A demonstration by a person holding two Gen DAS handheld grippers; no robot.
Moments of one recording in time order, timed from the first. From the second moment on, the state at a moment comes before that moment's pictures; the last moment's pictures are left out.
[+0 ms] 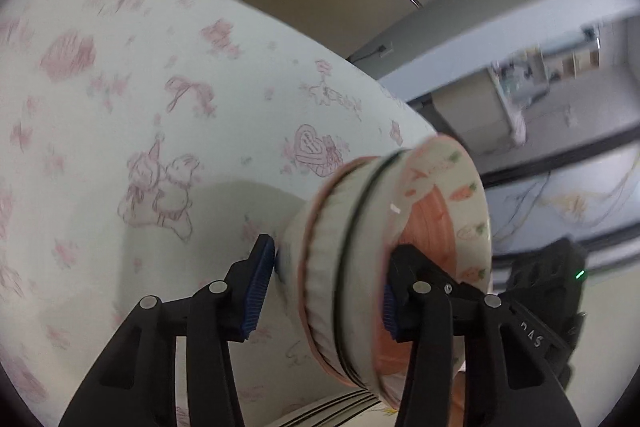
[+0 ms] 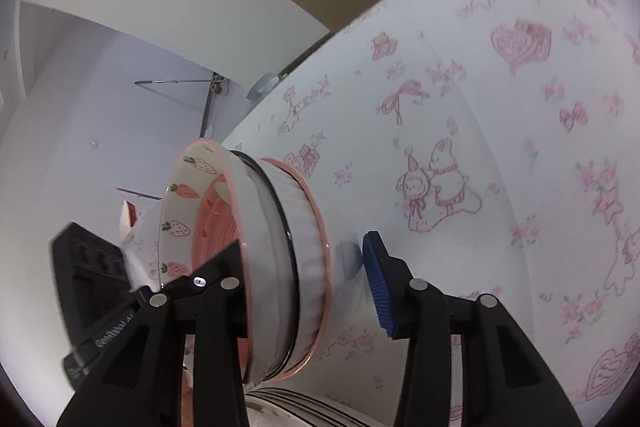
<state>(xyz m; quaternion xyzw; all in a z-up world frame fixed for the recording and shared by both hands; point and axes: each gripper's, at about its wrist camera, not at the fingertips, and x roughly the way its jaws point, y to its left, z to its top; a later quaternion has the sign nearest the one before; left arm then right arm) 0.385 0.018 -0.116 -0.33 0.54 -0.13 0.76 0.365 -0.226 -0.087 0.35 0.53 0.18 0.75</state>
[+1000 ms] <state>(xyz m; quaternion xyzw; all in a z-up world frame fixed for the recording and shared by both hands) 0.384 0.020 -0.104 -0.34 0.54 -0.15 0.75 0.365 -0.221 -0.082 0.36 0.52 0.20 0.74</state>
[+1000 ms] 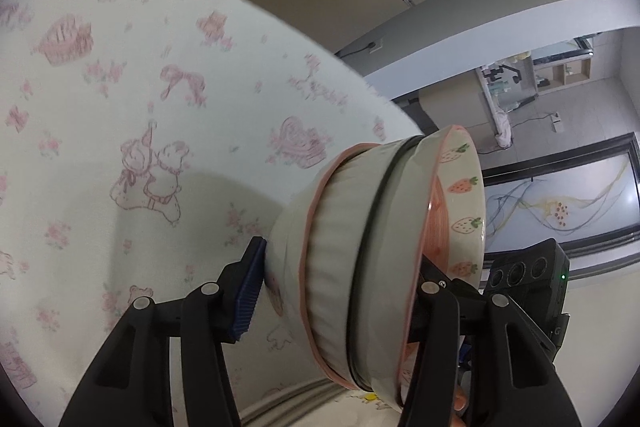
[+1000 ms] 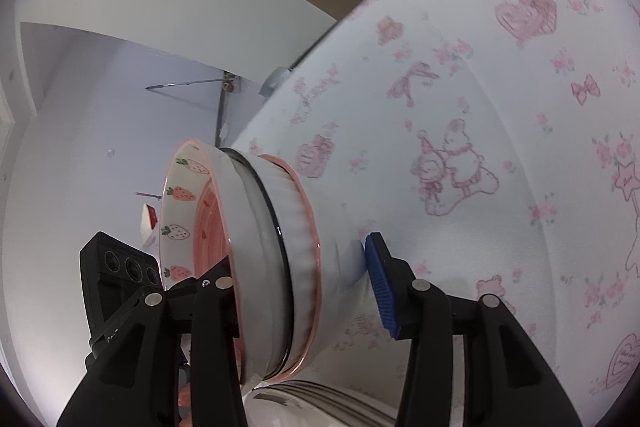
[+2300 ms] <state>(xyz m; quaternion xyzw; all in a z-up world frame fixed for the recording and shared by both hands) 0.237 0.016 0.025 -0.33 0.48 -0.20 0.78 0.238 -0.228 0.036 0.33 0.48 0.22 0.79</state>
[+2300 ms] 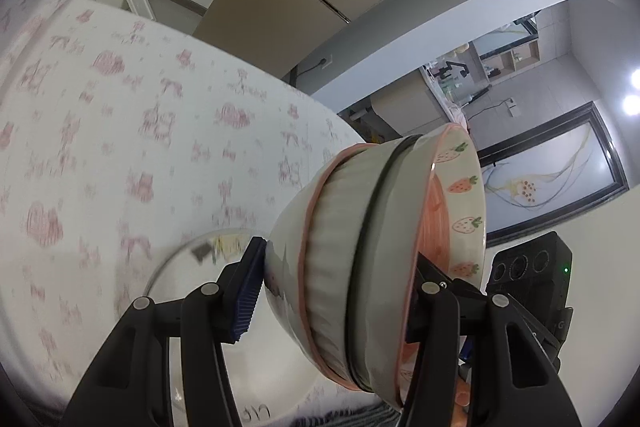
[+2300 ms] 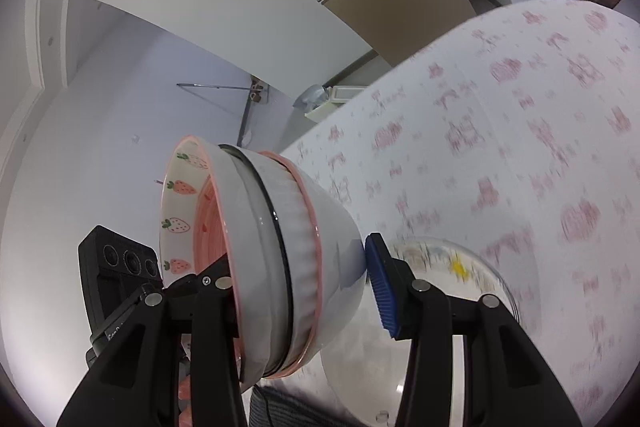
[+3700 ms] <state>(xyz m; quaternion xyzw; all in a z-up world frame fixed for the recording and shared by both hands) 0.194 0.000 -0.072 -0.29 0.53 -0.19 0.77 0.185 -0.239 -0.032 0.29 0.49 0.20 0.80</state>
